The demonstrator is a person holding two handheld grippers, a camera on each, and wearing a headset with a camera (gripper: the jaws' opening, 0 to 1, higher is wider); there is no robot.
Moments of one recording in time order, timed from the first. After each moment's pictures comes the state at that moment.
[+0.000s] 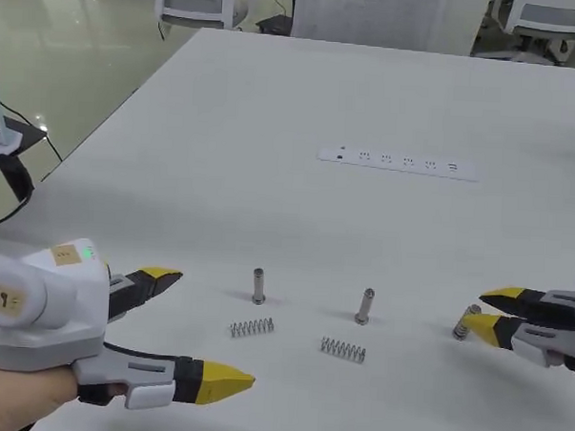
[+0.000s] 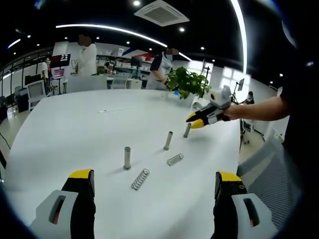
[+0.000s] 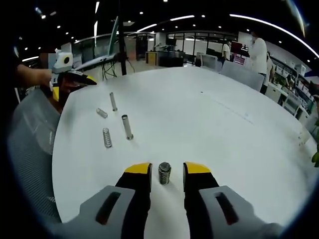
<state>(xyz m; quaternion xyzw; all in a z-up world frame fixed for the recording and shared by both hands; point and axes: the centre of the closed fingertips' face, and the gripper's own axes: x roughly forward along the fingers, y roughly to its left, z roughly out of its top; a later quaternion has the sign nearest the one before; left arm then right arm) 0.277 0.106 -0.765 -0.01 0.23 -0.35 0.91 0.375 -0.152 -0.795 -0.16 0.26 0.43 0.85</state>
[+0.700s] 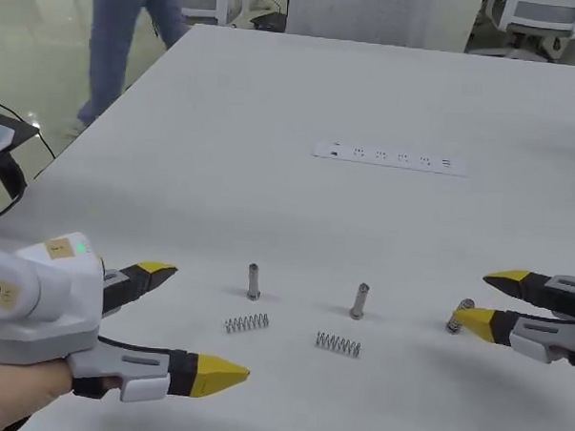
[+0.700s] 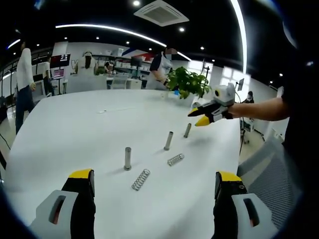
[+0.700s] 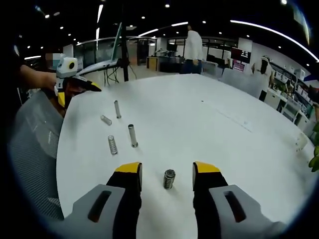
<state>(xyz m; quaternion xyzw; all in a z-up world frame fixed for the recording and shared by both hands) 0.279 0.106 -0.764 -0.01 0.23 -0.35 0.91 0.366 -0.147 -0.772 -0.16 0.23 0.44 0.85</state>
